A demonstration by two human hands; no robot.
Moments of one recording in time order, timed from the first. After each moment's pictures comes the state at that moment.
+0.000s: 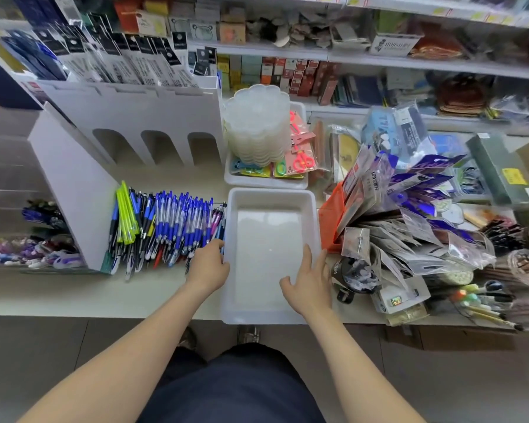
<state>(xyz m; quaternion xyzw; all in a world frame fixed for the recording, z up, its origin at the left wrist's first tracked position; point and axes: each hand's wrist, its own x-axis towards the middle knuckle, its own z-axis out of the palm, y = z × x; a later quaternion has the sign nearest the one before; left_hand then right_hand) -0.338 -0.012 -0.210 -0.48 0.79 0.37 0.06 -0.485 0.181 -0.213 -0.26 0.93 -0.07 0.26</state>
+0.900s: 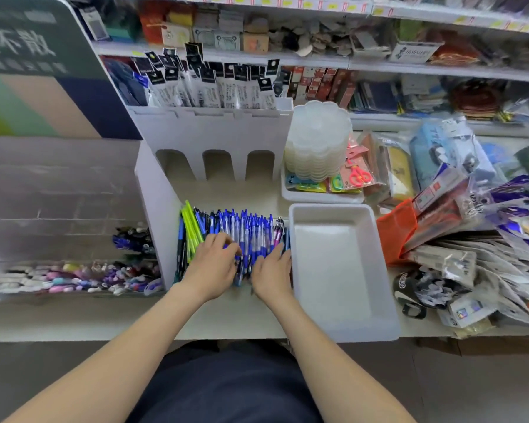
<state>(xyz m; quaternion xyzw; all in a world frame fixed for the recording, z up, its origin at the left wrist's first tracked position) -0.235 -0.160 -0.192 -0.24 0.96 0.16 0.03 -0.342 -0.038 -0.231 -0.19 0.91 -0.21 0.32</state>
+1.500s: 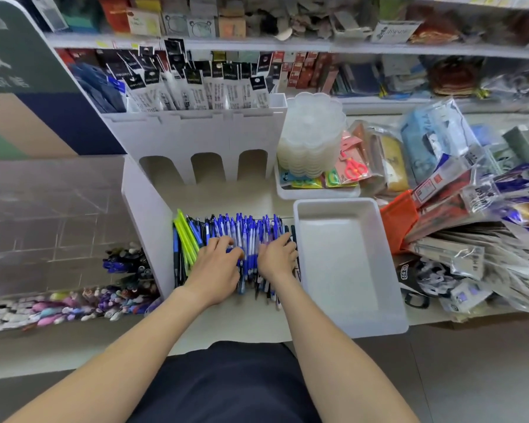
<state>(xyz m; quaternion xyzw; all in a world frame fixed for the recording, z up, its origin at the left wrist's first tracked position) -0.246 -0.179 -0.195 -0.20 0.95 0.19 0.10 -0.382 -0.083 -0.250 -0.07 0.93 -0.18 0.32</state>
